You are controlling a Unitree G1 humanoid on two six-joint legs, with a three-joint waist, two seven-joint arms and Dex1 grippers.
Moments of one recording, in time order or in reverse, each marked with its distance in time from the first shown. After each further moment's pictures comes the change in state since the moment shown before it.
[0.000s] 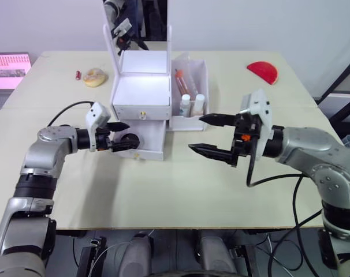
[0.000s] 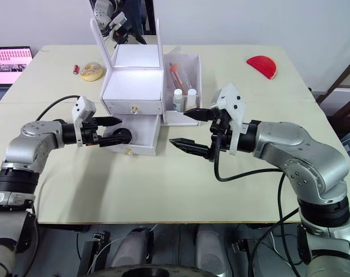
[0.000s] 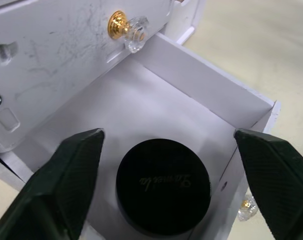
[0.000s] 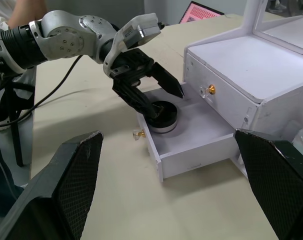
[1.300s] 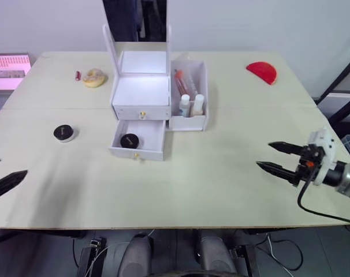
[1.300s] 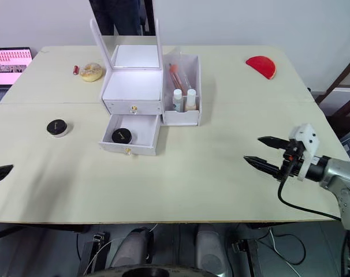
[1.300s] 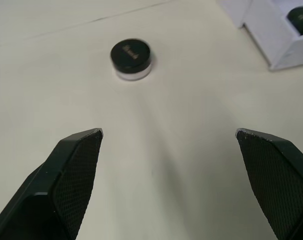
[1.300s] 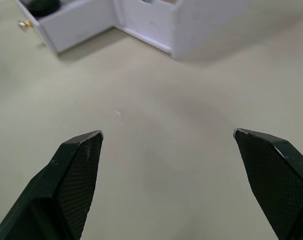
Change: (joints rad) left arm 0.965 0.219 0.987 -0.406 -0.138 0.154 0.104; right arm 0.501 -0.157 -0.307 0.530 -0.279 -0.538 0.398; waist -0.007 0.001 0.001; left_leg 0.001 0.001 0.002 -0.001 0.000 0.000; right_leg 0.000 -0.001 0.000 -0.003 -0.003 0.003
